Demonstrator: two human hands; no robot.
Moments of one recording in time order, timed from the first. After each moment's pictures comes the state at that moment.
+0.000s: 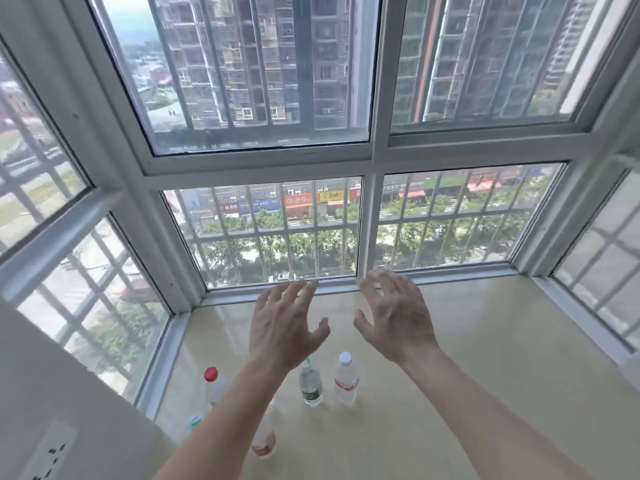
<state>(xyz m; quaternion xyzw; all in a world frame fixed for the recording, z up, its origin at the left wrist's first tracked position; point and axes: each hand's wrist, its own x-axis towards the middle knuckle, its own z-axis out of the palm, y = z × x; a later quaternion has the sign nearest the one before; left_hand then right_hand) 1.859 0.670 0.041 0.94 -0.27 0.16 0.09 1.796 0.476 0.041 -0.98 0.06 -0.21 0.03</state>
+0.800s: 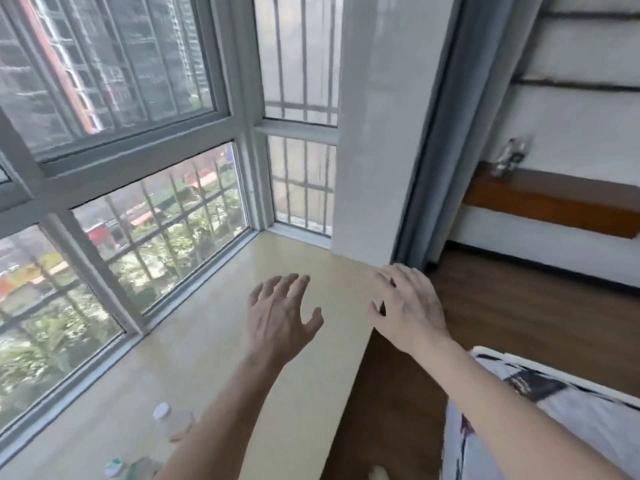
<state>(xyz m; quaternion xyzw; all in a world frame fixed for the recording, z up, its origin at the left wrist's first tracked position) 1.703 0.485 0.047 0.71 -0.67 0.08 0.21 1.482 0.427 0.058 -0.83 0.52 -0.18 -0.09</state>
